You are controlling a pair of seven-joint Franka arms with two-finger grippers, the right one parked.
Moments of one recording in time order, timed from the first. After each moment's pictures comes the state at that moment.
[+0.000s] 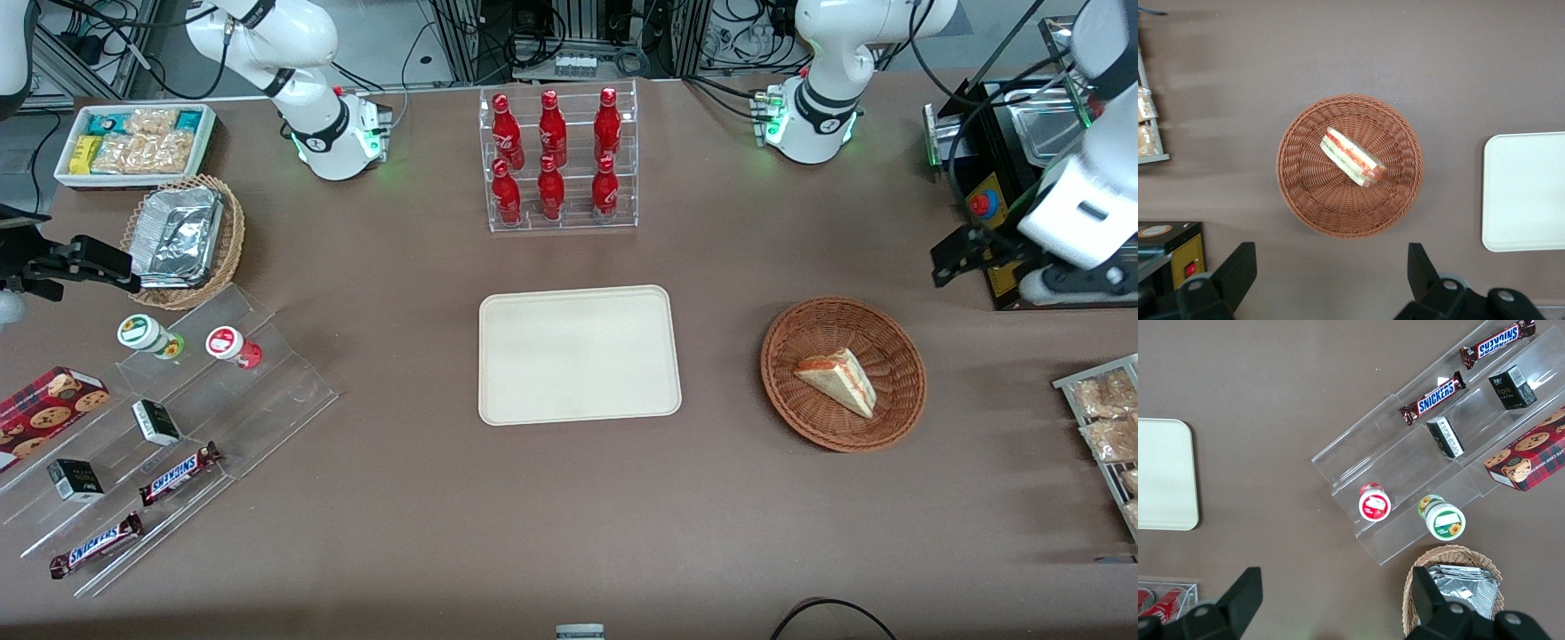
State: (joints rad) arm 0.01 0.00 -0.09 -1.70 0.02 1.72 -0.09
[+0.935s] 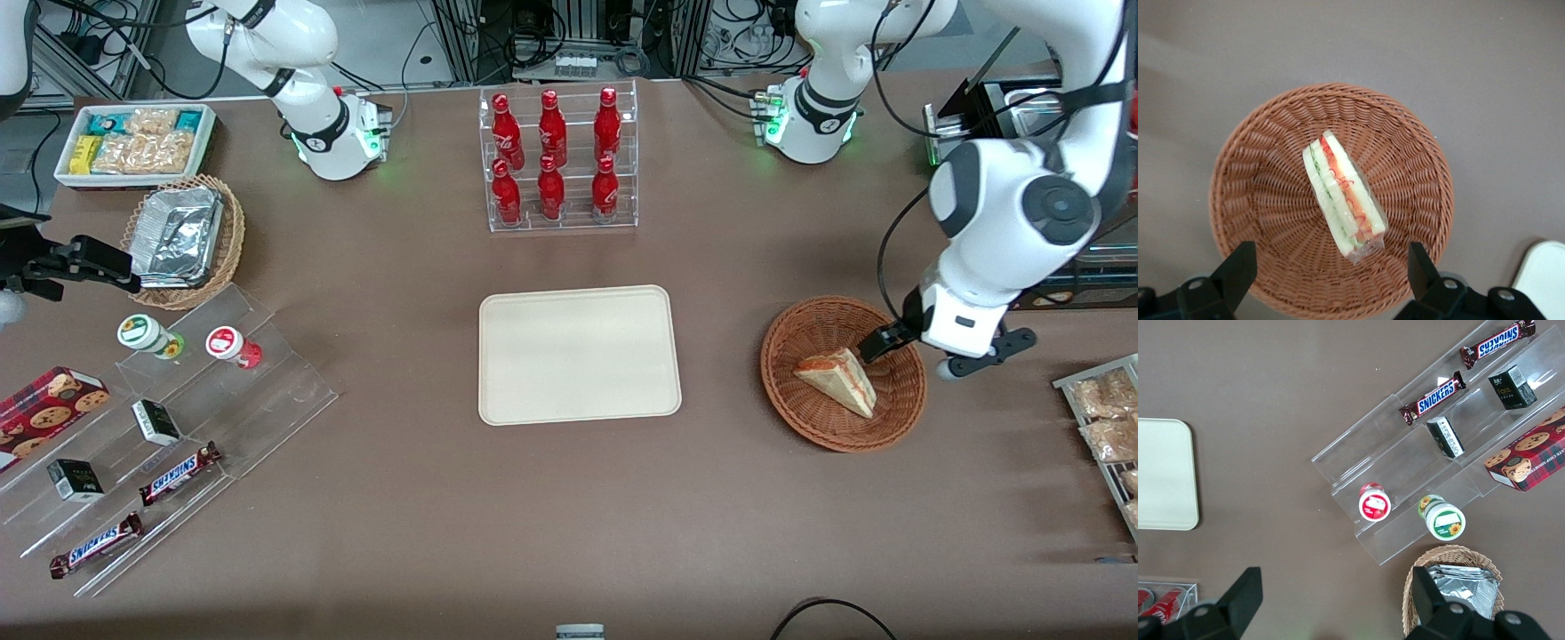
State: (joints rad) arm 0.01 0.08 -0.09 -2.17 0.02 2.34 -0.53
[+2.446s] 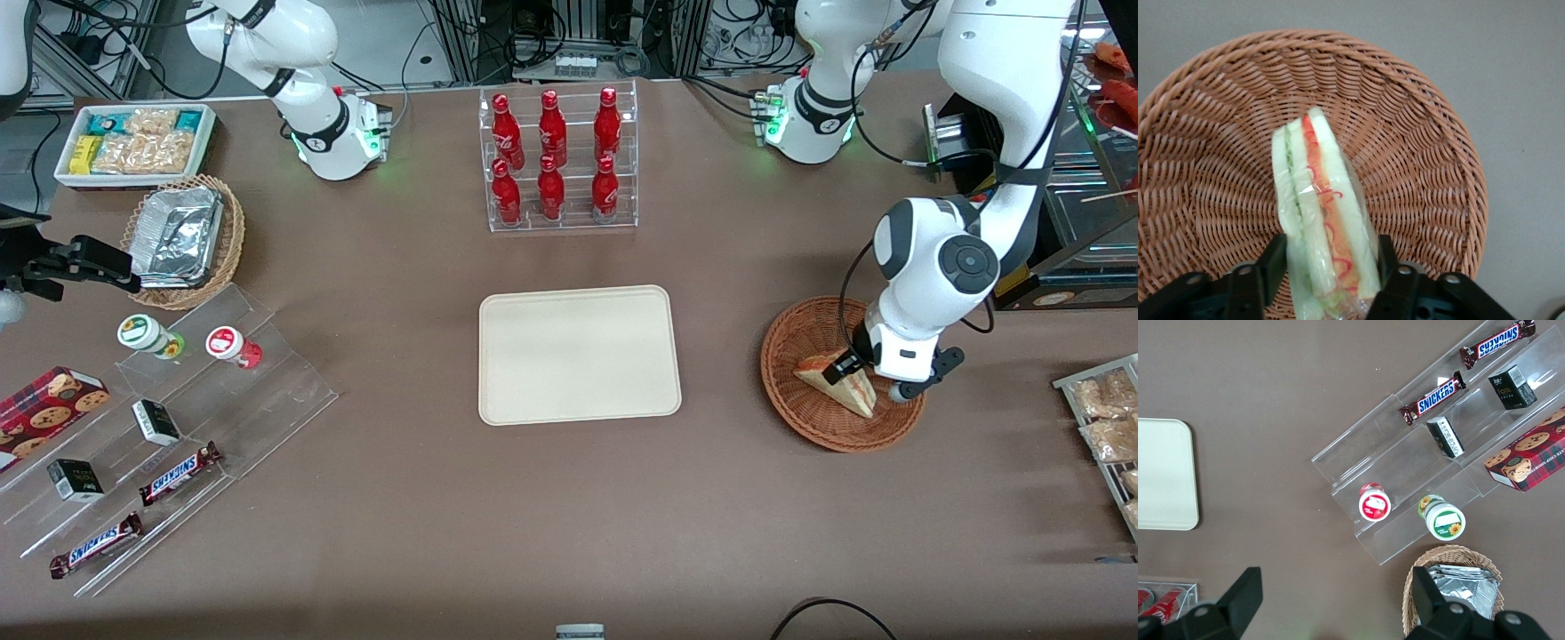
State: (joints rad) arm 0.02 0.26 -0.12 -2.20 0.02 2.53 -0.69
